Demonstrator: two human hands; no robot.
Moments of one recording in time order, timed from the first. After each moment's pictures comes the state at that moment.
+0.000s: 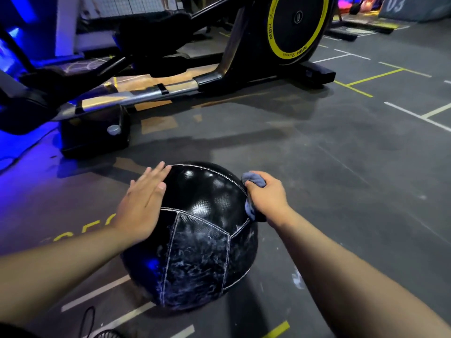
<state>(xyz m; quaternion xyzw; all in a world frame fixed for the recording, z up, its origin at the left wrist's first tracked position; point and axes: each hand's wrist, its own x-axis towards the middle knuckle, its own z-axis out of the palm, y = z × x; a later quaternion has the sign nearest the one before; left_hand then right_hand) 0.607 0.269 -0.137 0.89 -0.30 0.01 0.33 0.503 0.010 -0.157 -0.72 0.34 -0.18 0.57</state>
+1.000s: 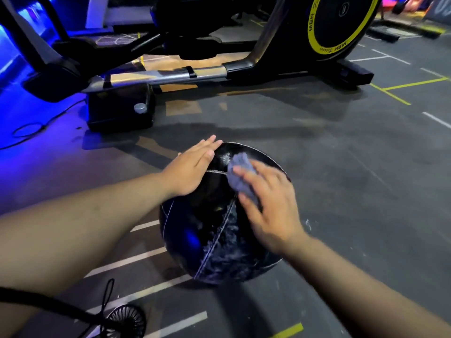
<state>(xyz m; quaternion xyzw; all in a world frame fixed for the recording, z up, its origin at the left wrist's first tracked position) 0.656 0.241 -0.128 0.87 -0.37 -0.08 0.32 0.480 0.079 -0.135 -0.92 -0.03 -0.31 0.23</state>
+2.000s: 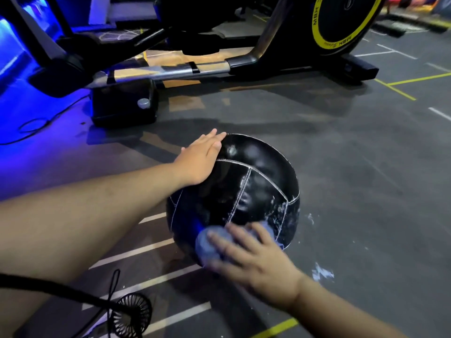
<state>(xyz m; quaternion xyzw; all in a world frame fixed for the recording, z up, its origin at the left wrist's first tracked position) 0.651 0.227 -0.127 0.90 -0.32 -0.09 0.30 0.417 0.115 -0.180 -0.92 -0.30 -0.26 -0.04</state>
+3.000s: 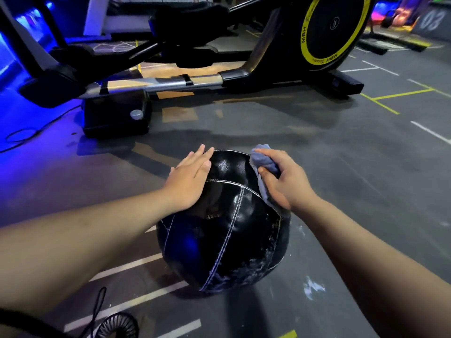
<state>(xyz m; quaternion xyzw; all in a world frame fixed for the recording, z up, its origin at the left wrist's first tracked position) 0.628 0.235 -0.128 0.90 -0.29 -0.08 0.32 0.523 0.016 -0.119 -0.90 0.09 -0.22 0.38</state>
